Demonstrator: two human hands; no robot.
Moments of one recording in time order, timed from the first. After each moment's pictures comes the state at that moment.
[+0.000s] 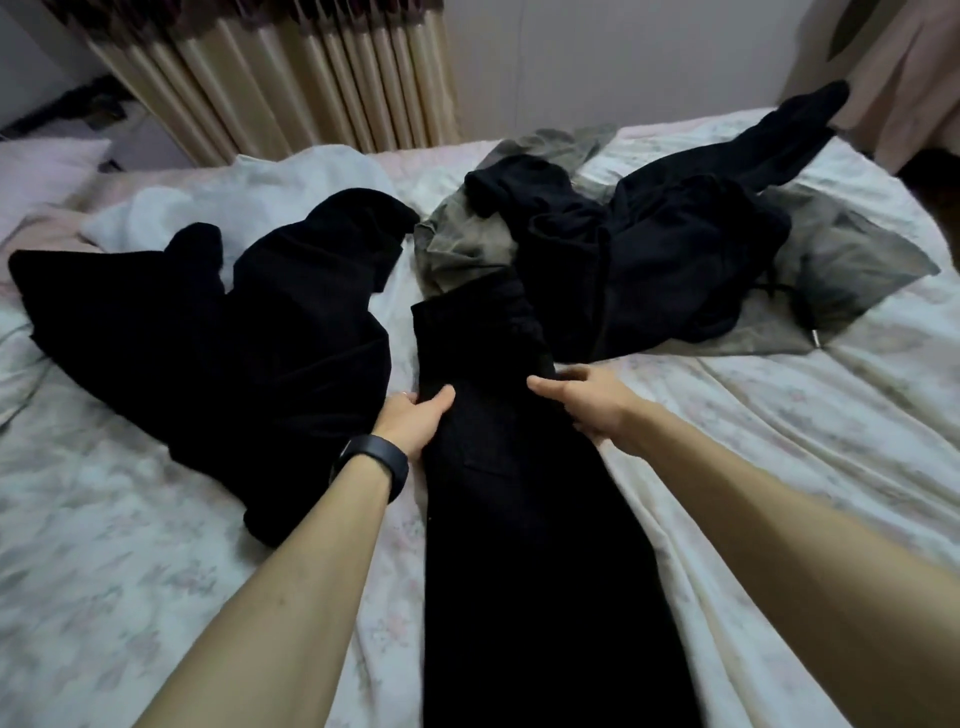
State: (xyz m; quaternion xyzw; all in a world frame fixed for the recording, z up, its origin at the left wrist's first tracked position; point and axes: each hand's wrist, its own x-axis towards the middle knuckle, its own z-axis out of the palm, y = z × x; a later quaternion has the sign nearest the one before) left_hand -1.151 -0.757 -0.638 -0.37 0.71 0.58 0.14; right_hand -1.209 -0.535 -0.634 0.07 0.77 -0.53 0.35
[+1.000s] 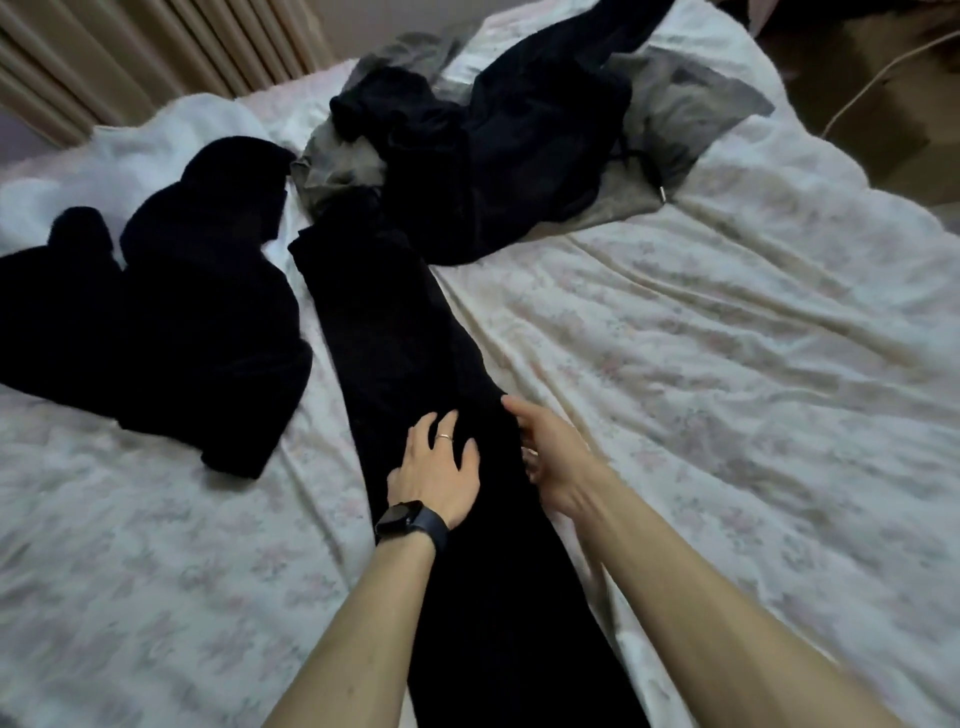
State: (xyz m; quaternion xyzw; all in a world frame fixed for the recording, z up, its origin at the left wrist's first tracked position) left_hand -0.991 -0.633 -0.650 -0.13 0.94 0.20 0.24; right_hand -1.017 -0.483 -0.621 0.35 0.48 -0.72 0.36
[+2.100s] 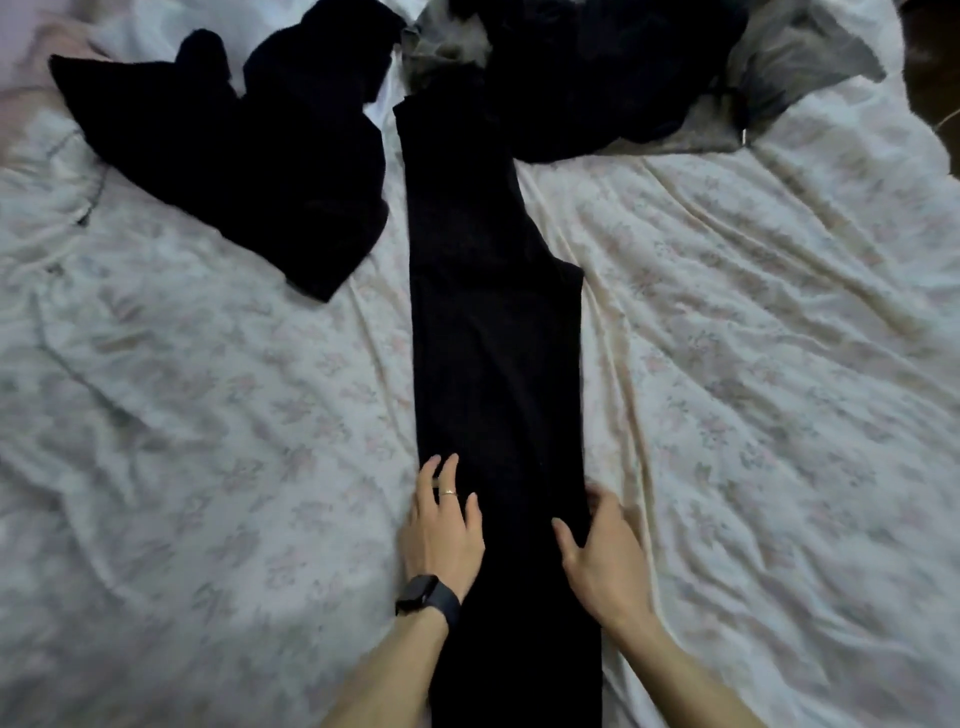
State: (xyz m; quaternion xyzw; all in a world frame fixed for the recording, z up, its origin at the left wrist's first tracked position) left_hand -0.753 -0.596 -0.644 -0.26 0.92 0.25 0.14; right_hand -0.777 -0.411 -0.638 0.11 0.90 -0.35 0.24
